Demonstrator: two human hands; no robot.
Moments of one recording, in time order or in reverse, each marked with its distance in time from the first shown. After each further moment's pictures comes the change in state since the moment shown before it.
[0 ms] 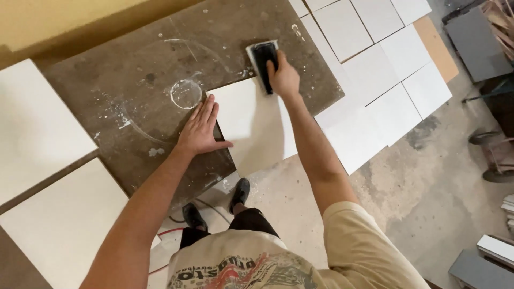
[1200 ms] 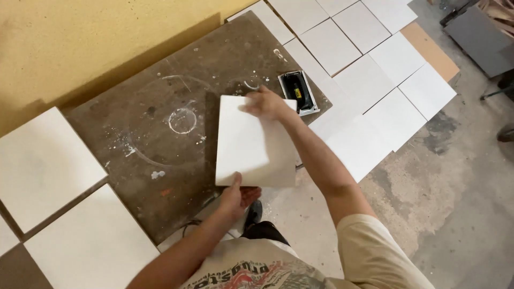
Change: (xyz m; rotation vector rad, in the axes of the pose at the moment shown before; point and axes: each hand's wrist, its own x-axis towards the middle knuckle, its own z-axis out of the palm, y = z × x) left_hand -0.052 0.188 0.026 -1.987 0.079 -1.102; right_hand -0.014 0.024 -0.021 0.077 -0.052 -0.920
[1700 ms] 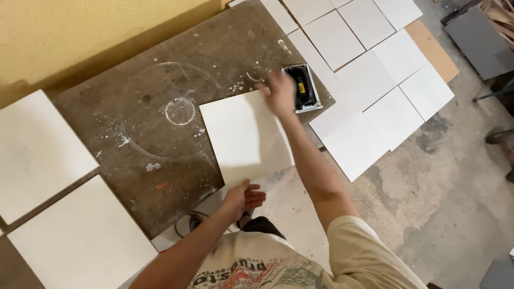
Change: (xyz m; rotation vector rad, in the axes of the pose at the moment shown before) left_hand 0.005 -0.020 -0.016 0.205 -0.121 -0.141; right_hand -0.007 0.022 0.034 -0.362 0.501 0.323
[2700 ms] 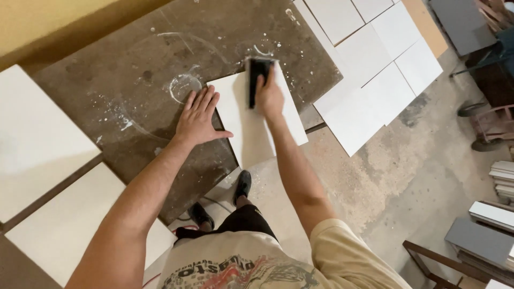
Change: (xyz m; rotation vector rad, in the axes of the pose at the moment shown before) left_hand 0.038 0.196 -0.103 1.884 0.204 1.034; right_hand -0.039 -0.119 -0.011 -0.097 -0.432 0.821
